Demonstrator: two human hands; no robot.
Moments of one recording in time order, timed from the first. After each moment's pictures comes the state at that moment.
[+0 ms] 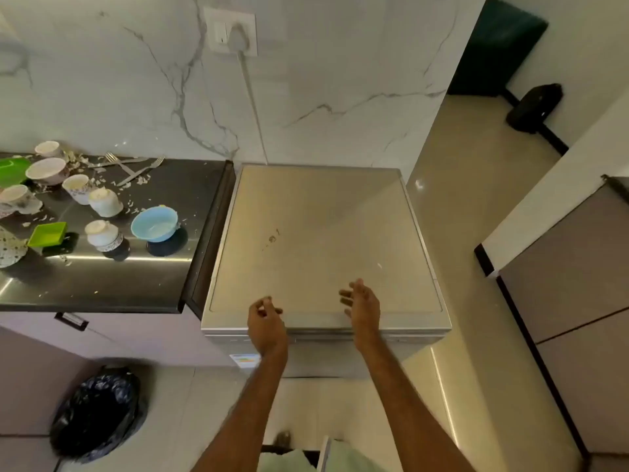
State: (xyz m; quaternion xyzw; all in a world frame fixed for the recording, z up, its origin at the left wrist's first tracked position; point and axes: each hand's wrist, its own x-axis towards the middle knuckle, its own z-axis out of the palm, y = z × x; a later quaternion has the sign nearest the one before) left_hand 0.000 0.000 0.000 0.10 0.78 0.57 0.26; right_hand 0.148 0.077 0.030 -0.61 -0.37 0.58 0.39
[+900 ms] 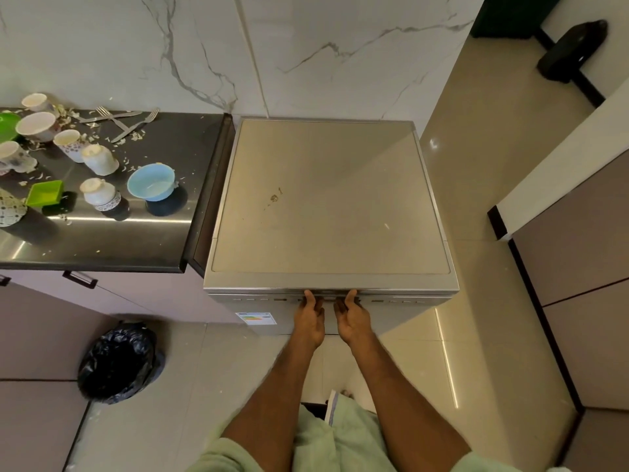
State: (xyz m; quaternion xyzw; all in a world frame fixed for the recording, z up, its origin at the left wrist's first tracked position) left_hand 0.070 -0.010 -0.059 -0.09 0.58 0.56 0.58; right_hand 0.153 0.025 -0.053 -0.56 -0.02 0.71 0.42
